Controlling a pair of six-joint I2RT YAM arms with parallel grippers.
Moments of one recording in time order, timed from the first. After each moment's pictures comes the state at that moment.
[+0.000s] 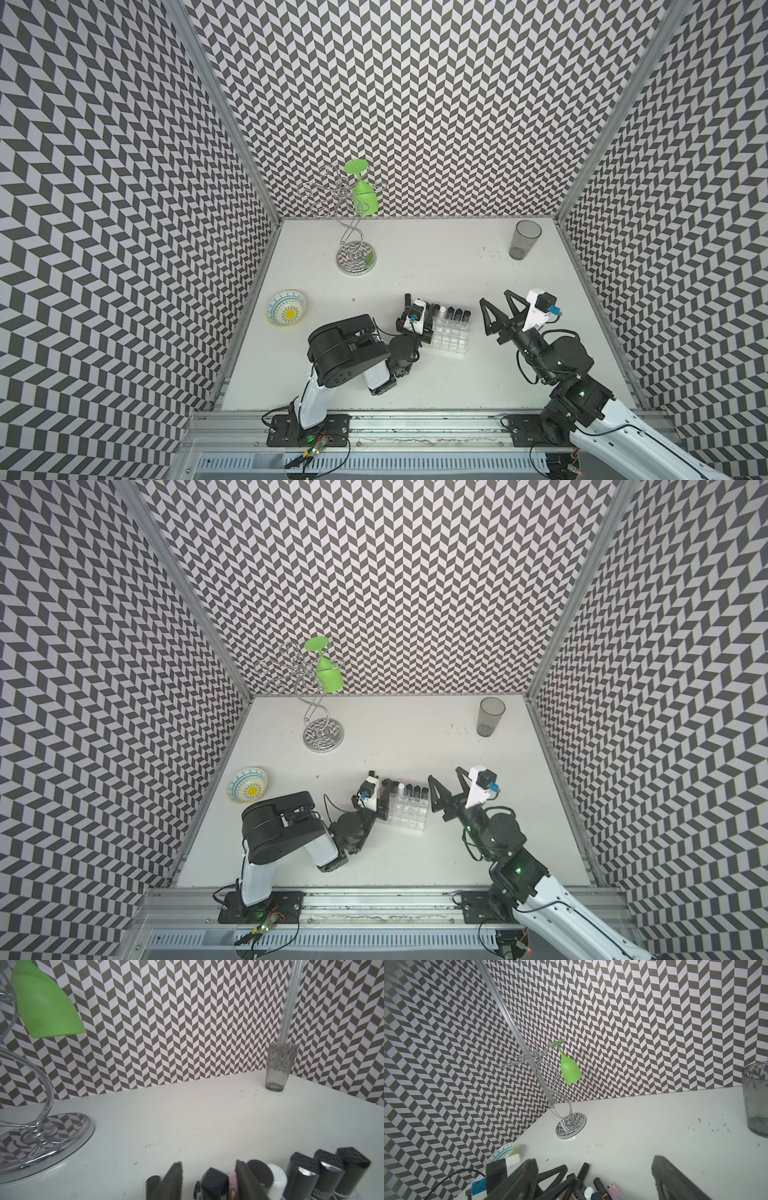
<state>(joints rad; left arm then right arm) -1.07 2.01 0.48 1.58 -0.66 0.01 0.71 0.44 0.26 0.25 0.24 0.34</state>
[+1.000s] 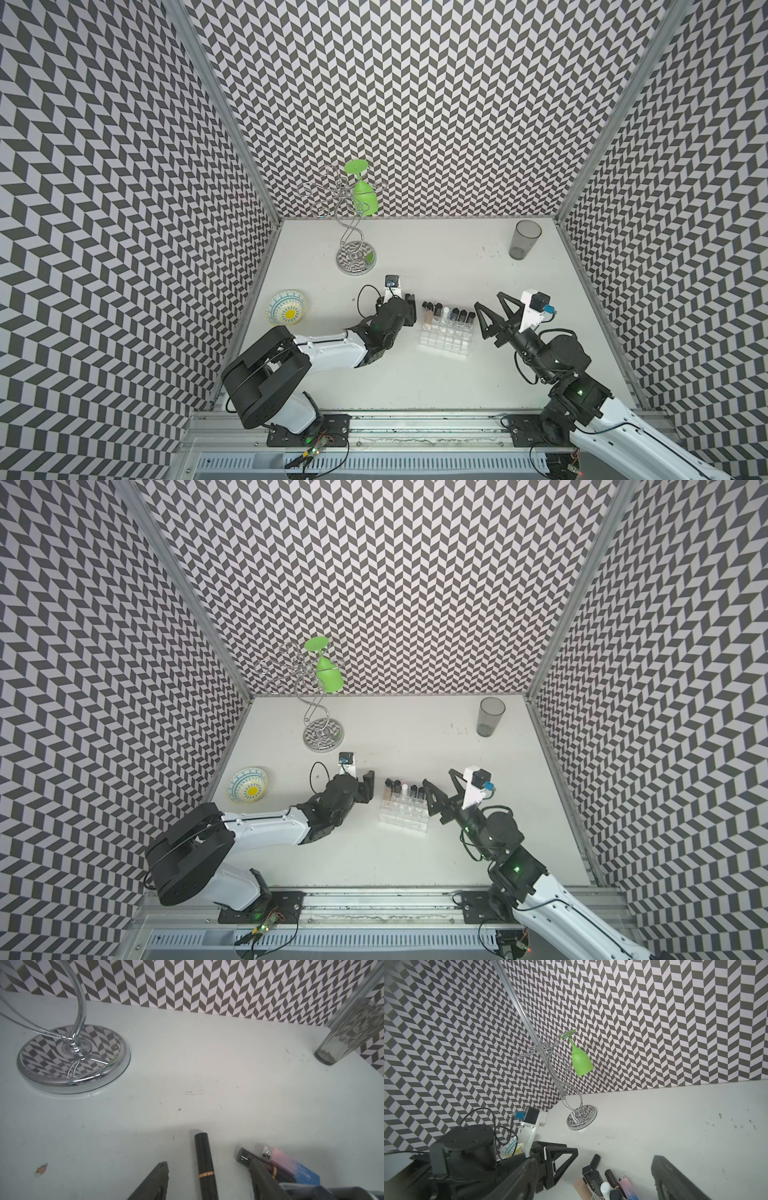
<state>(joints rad) -0.80 1.52 0.62 0.36 -0.45 -0.48 0.71 0.46 0.26 0.26 0.14 0.37</state>
